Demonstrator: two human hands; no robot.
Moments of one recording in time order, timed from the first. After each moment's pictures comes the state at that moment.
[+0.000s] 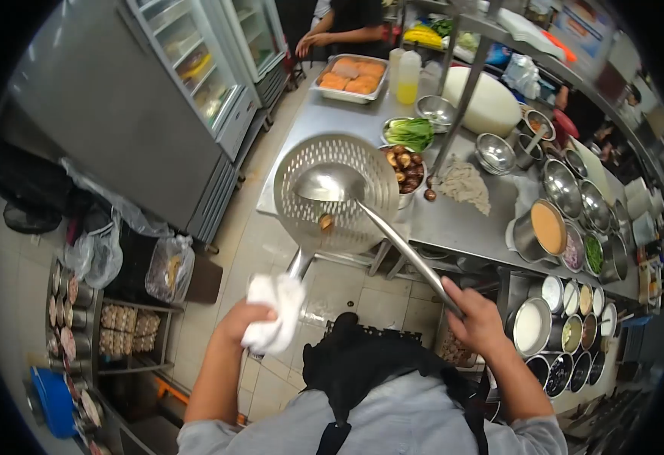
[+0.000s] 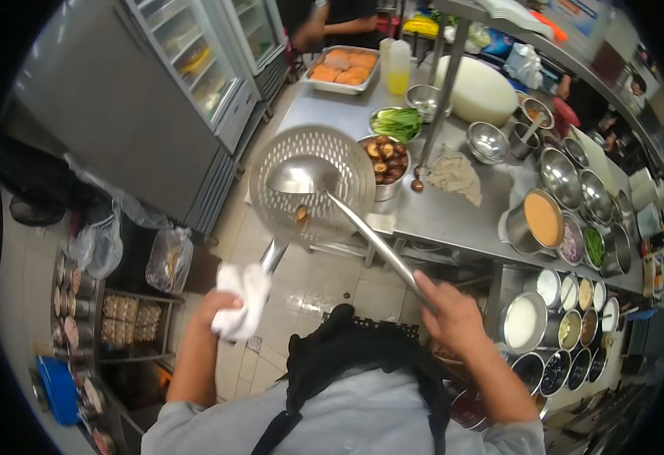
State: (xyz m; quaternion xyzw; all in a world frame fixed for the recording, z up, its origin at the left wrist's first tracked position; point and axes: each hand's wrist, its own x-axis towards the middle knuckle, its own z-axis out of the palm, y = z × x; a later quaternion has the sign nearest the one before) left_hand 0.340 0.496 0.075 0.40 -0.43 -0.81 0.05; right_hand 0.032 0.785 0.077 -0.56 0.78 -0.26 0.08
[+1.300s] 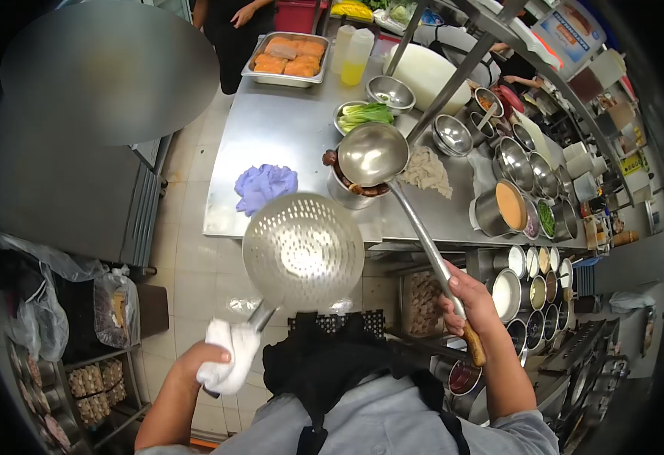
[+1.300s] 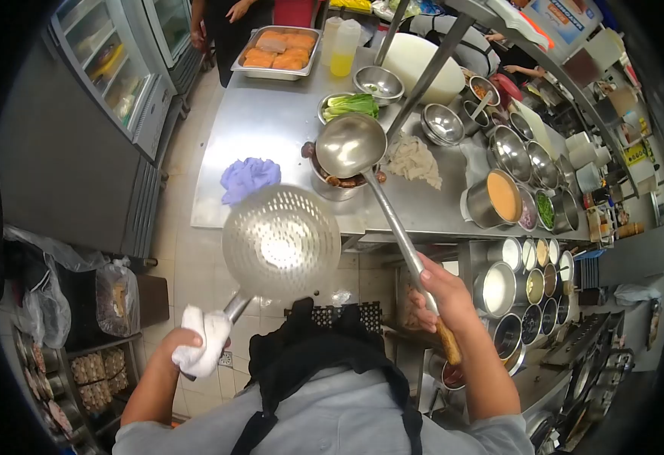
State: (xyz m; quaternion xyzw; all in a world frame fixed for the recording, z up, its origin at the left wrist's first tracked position) left_hand 0.382 0.374 0.004 0.35 -0.28 -0.88 -0.14; right_hand 0.055 0.703 0.117 0.05 0.61 -0.63 0.49
